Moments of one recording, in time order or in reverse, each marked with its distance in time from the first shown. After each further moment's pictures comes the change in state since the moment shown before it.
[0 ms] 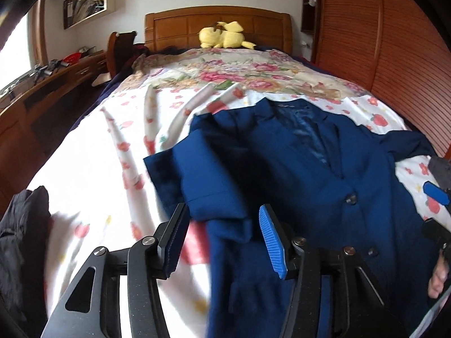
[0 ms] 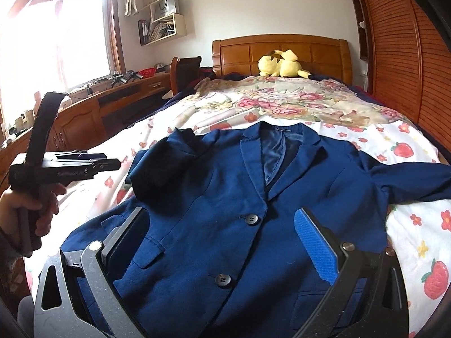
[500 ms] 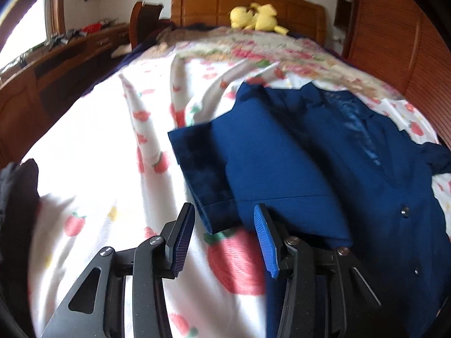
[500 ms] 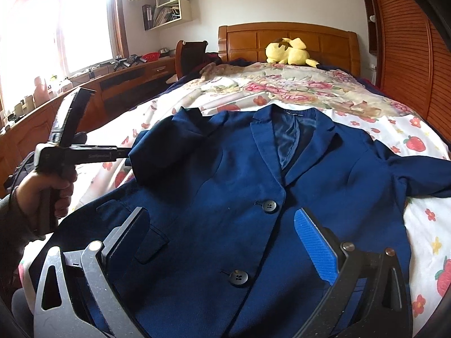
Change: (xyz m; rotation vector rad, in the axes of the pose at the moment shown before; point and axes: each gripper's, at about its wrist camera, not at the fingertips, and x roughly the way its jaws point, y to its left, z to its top) left arm 0.084 0.030 -0.001 -0.113 0.098 0.067; right arm 0.029 0.015 -0.014 -0.032 0.069 0.008
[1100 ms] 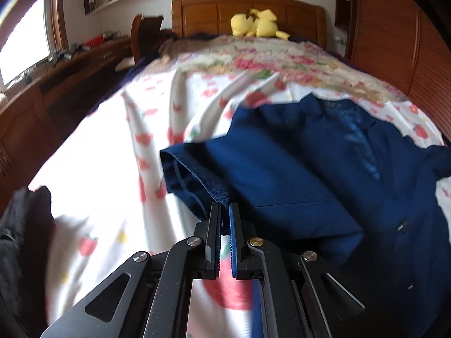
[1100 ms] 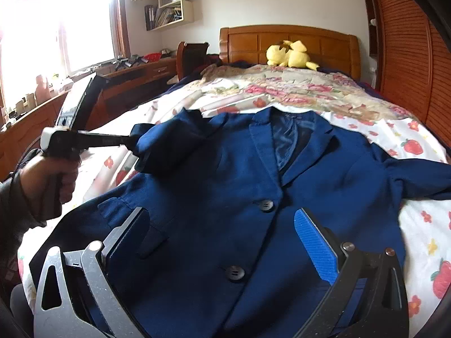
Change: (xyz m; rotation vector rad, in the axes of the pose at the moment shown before) left arm -0.024 -0.030 0.031 0.047 -0.065 0.048; right arm -0.013 -0.003 -0.001 -0.011 -0.020 -0.011
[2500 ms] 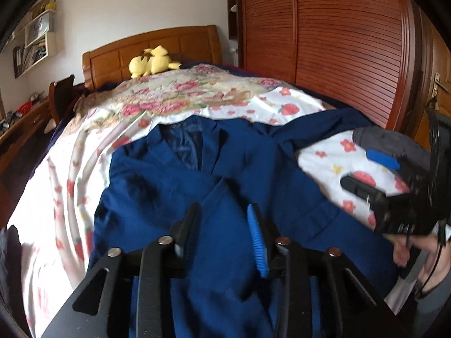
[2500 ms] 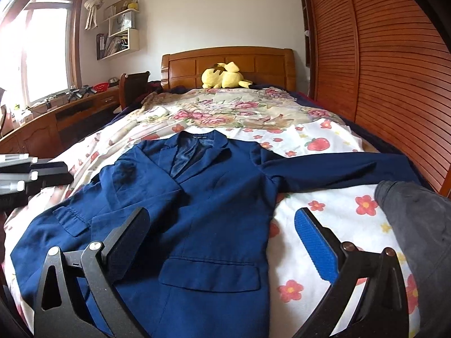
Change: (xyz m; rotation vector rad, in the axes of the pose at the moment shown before) left arm -0.179 -0.110 -0.087 0.274 -0.118 -0.313; right arm -0.118 -0.119 -0.021 0.098 -0.104 -0.230
